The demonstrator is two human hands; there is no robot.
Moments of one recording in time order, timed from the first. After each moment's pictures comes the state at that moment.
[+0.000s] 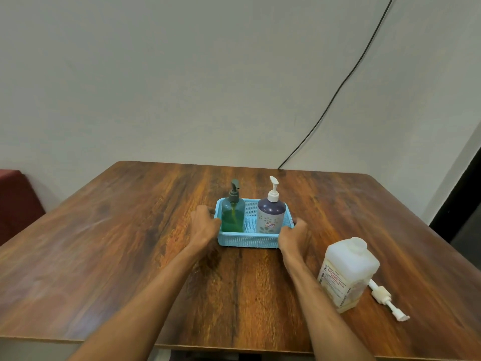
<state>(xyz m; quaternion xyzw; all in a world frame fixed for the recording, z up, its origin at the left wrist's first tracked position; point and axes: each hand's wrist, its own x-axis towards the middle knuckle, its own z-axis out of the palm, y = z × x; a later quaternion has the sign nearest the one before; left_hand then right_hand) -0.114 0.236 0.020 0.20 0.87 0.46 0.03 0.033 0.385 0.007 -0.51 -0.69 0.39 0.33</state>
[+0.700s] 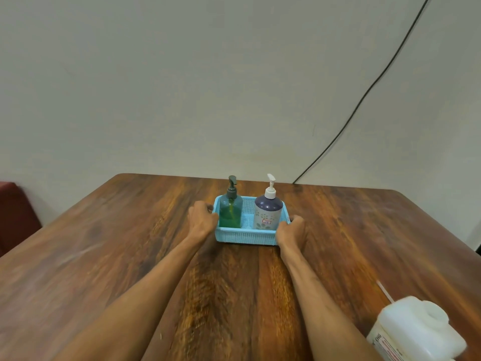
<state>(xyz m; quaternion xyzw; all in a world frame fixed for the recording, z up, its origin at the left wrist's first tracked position) -0.234 0.283 0.023 0.17 0.87 0.47 0.00 -0.090 0.431 0.010 -0.47 -0.68 0.45 0.35</state>
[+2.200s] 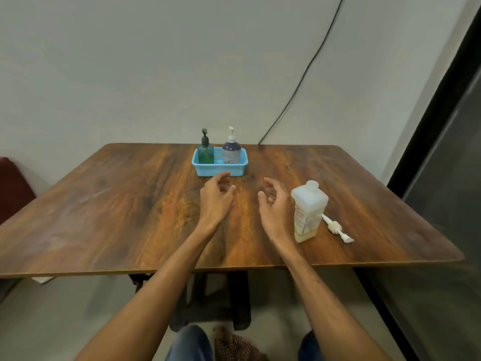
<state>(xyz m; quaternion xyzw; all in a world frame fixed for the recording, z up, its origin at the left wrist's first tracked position) 0.032 0.200 0.066 0.30 0.75 0.59 -0.01 0.145 0.284 0.053 -0.28 -0.74 0.42 0.45</state>
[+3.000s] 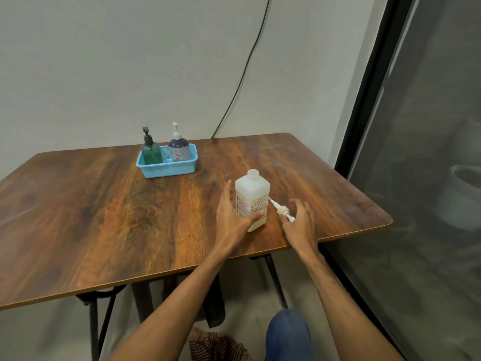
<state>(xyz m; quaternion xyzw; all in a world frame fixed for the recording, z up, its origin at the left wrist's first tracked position) 0.152 0.288 0.007 0.38 0.73 0.56 0.08 0.286 0.405 -0.019 -0.48 -0.77 0.24 0.35</state>
